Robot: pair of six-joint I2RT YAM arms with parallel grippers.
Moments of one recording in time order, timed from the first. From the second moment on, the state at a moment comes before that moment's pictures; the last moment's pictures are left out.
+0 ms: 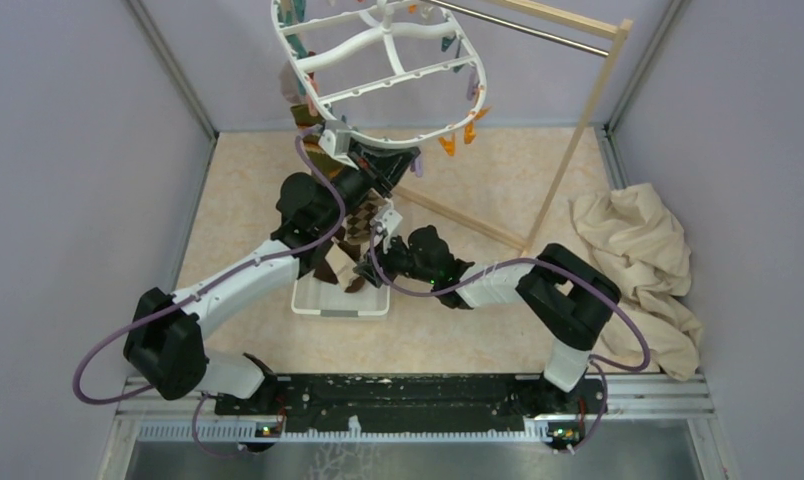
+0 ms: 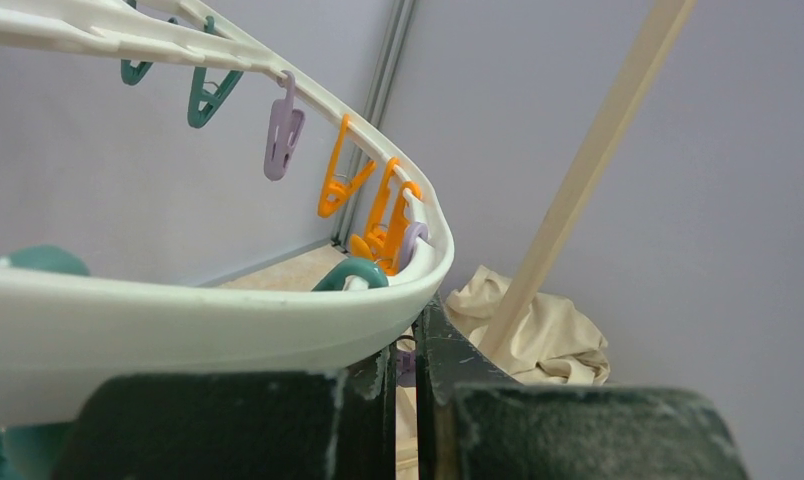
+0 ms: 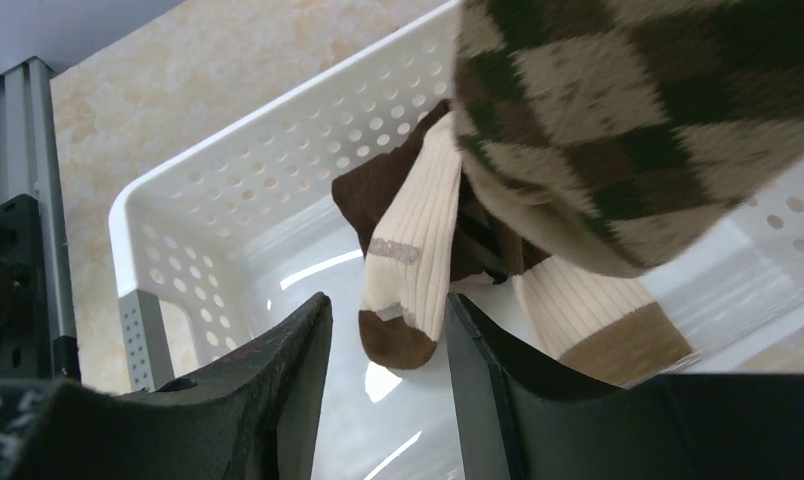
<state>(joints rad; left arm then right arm) -0.67 1.39 1.00 0.80 0.18 -0.40 0.90 1.72 0.79 0.71 -0.24 0.16</state>
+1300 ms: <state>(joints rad) -0.65 1.35 1.04 0.70 0.27 -0.40 0.90 1.98 1.05 0.55 -0.24 0.13</state>
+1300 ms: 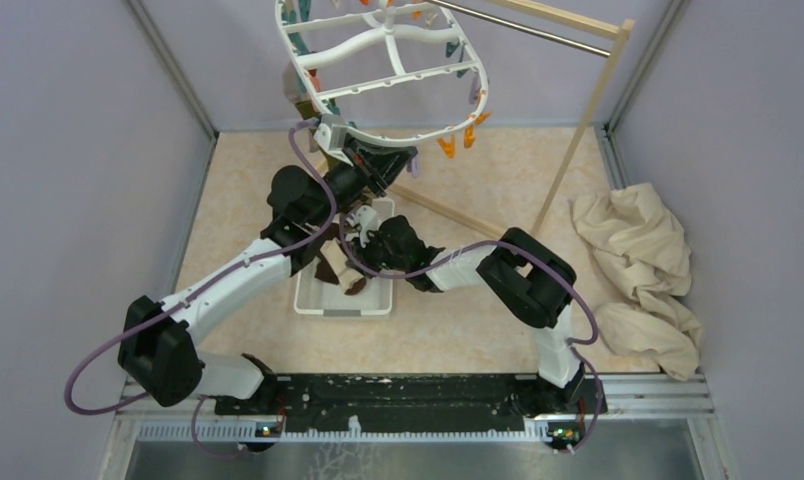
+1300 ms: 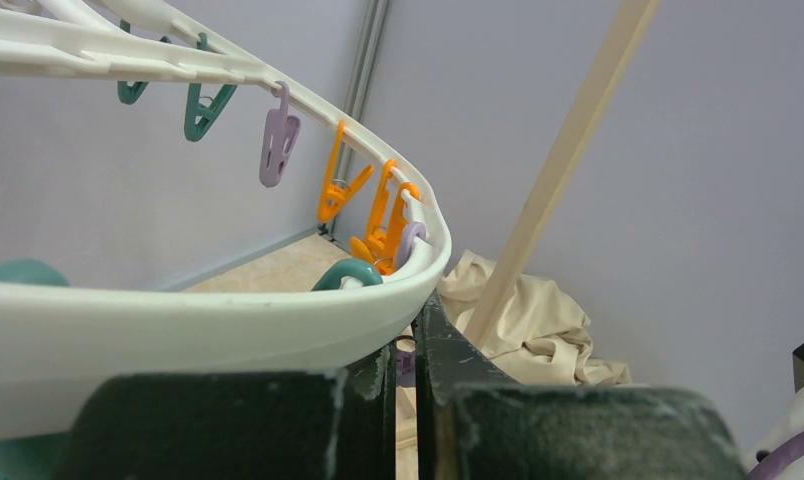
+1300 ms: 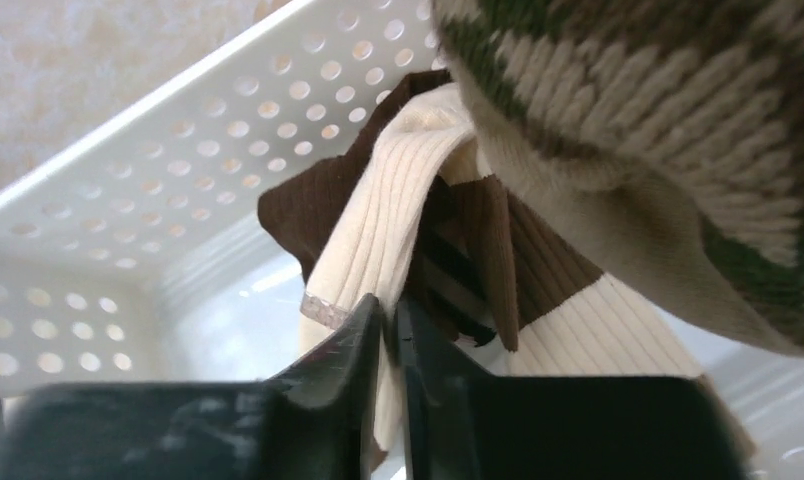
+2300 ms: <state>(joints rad) -0.64 1.36 1.05 0.70 0.28 -0.40 0.85 1.40 0.80 0.46 -0.19 0.13</state>
